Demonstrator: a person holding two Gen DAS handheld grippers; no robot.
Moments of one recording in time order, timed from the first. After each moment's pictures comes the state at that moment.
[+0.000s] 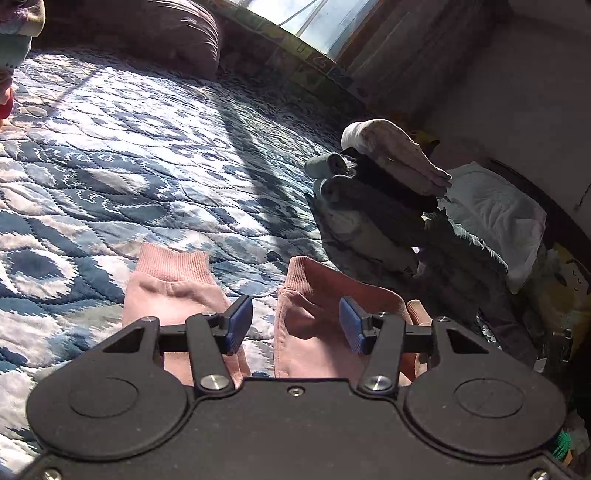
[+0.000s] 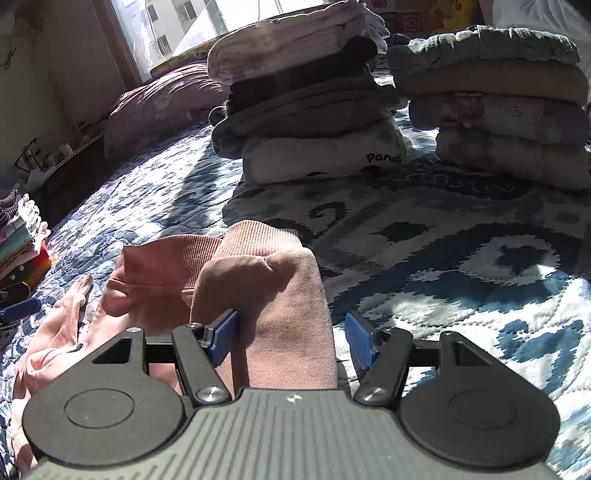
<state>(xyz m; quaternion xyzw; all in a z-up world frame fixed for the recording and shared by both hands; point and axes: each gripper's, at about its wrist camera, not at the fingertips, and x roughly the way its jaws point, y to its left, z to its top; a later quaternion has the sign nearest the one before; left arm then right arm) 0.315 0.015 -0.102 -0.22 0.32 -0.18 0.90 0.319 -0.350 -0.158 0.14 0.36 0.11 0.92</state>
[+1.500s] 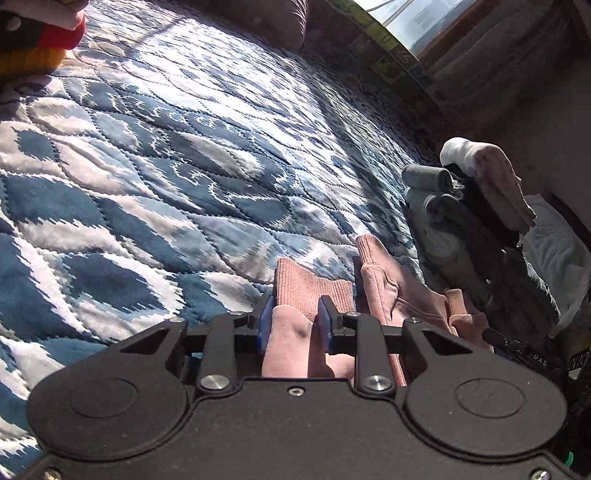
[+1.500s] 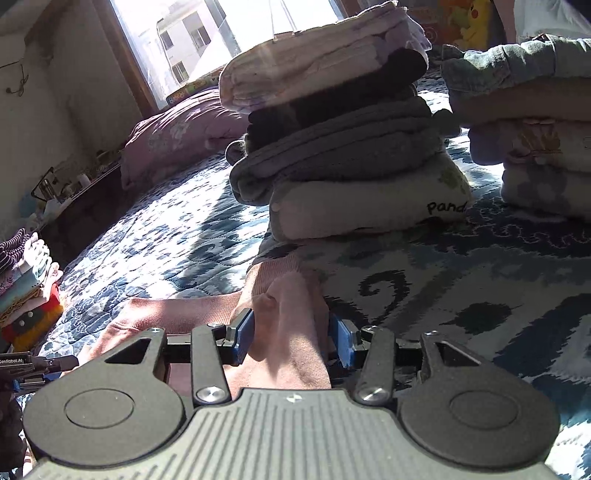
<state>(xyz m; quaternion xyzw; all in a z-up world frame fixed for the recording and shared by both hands) 0.353 0.099 -0.143 -0.30 0.36 -0.10 0.88 0.396 -0.330 -0.154 0.18 0.32 0.13 0.92</state>
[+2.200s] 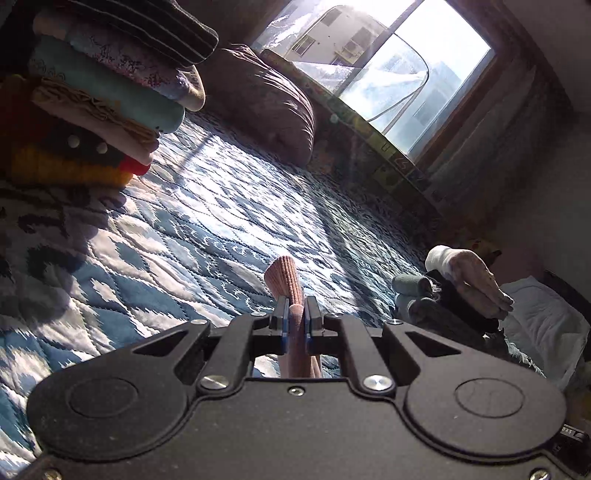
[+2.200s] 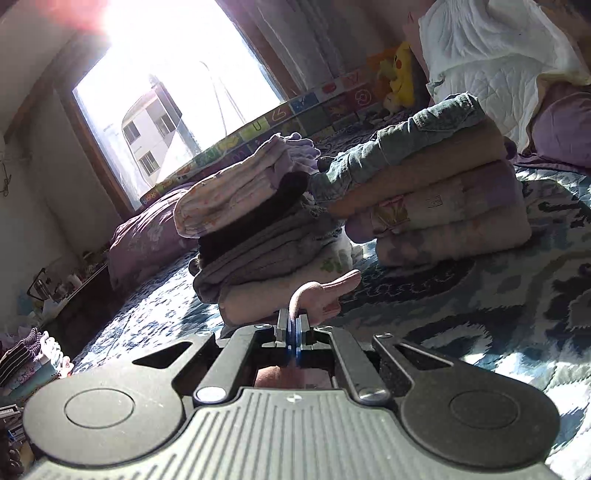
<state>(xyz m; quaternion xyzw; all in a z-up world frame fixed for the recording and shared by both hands) 0.262 0.141 -0.080 -0.31 0.20 -0.01 0.93 0.287 -0.455 -0.111 0.28 0.19 0.04 0.94</state>
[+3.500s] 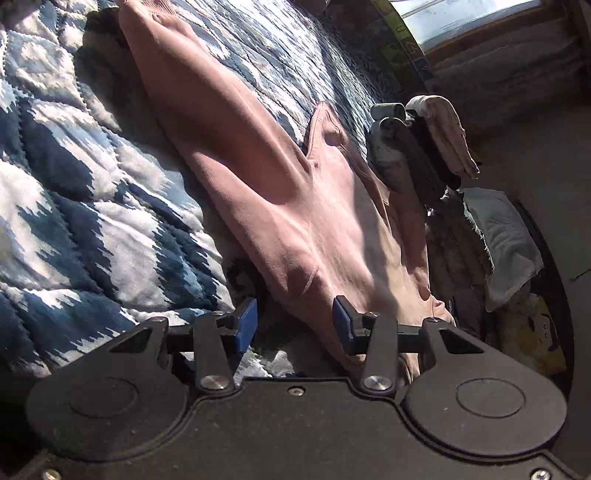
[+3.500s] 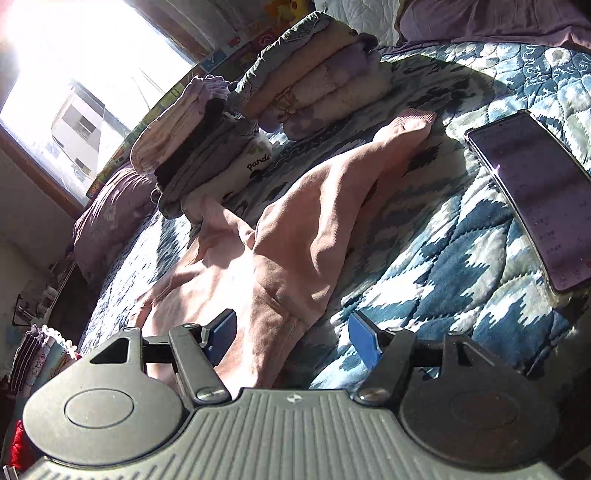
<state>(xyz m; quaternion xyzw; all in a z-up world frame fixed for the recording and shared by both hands) 0.144 0.038 -0.154 -0.40 0.41 -0.12 0.81 0.129 -0.403 -0.163 0.38 0.32 -0.01 0.87</state>
